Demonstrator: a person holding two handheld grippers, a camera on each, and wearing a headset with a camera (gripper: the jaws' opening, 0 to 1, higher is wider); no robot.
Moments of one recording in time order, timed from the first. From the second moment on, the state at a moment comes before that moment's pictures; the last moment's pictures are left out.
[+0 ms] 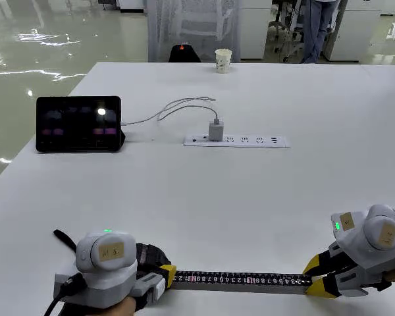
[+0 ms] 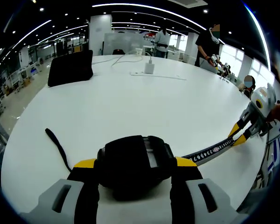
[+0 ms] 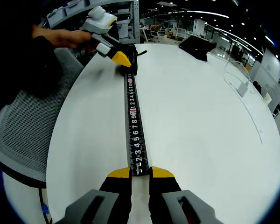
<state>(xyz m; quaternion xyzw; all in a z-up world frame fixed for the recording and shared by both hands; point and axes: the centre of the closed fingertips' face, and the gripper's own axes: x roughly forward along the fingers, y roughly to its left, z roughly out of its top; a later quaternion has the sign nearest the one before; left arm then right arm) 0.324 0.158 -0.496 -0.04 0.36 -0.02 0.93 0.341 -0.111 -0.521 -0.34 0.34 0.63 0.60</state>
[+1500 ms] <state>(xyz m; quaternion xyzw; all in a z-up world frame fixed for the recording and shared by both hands) 0.324 0.157 -0.495 -0.04 0.36 -0.03 0.93 0.340 -0.095 -0.521 -0.33 0.34 0.64 0.60</state>
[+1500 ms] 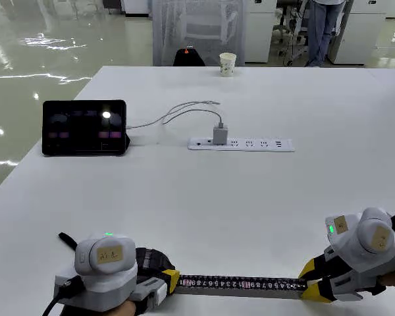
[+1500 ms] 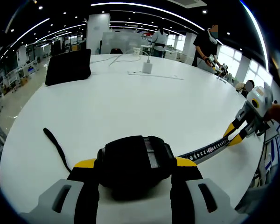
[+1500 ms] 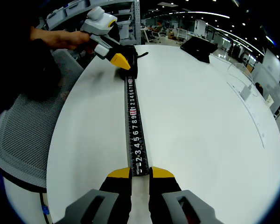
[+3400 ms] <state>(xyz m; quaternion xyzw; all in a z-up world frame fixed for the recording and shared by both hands) 0.323 0.157 -0.496 -0.05 0.37 -0.04 0.93 0.334 -0.046 -0.521 -0.32 0.33 0.65 0.60</state>
